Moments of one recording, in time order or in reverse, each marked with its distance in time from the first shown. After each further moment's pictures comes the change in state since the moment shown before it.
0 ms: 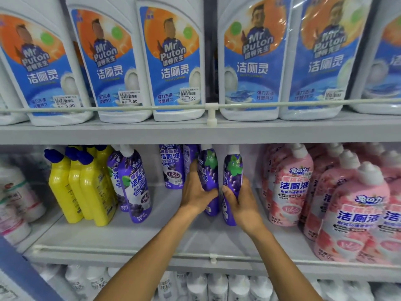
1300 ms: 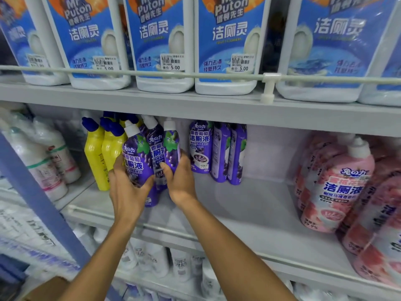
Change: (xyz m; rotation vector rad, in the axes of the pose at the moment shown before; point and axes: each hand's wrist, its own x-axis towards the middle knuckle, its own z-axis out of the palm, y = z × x) left_hand -0.067 -0.076 -0.176 0.466 0.680 -0.088; right_hand 0.005 -0.079 0.214 0.159 -0.241 0.017
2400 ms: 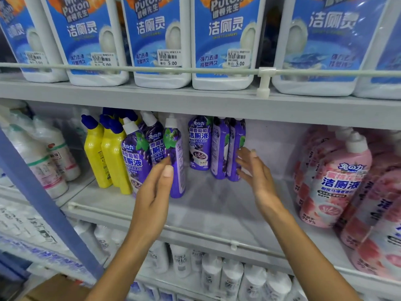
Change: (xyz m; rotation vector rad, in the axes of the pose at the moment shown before) left_hand -0.067 0.096 -0.032 -0.582 -0.396 -0.107; right_hand -0.035 -0.001 -0.189 0.277 0.046 0.127
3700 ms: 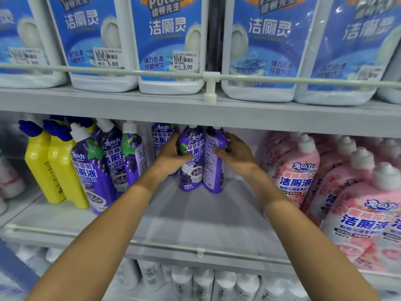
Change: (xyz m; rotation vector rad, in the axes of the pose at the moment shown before) left_hand 0.162 -0.043 0.127 0.166 -0.338 -0.041; right_hand 0.095 -0.005 -0.059 -0.531 0.003 -0.083
